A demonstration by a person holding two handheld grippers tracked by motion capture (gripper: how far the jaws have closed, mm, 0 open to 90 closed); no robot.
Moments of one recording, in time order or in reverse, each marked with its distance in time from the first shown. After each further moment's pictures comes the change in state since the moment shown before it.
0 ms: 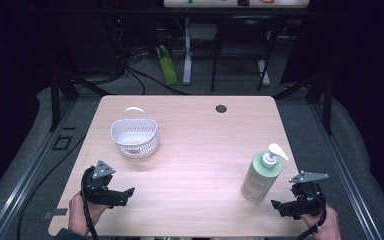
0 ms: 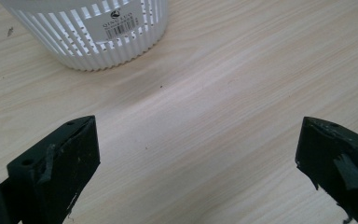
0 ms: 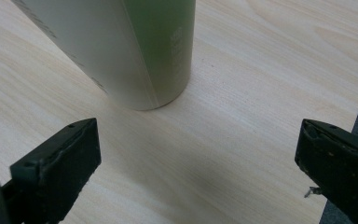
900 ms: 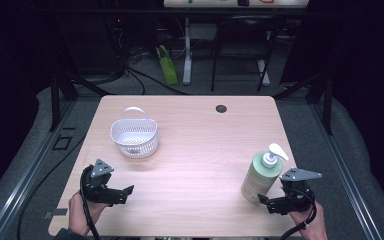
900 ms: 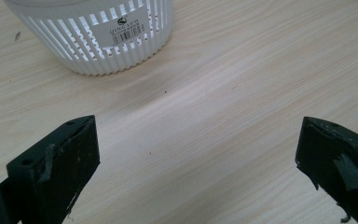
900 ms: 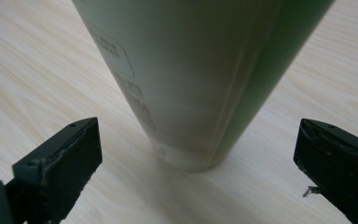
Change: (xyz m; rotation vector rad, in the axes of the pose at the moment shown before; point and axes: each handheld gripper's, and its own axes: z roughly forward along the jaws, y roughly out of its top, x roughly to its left) left arm 0.000 0.002 0.000 -0.016 0.008 -0.006; right arm 0.028 0.022 -0.002 -0.173 0.074 -0.045
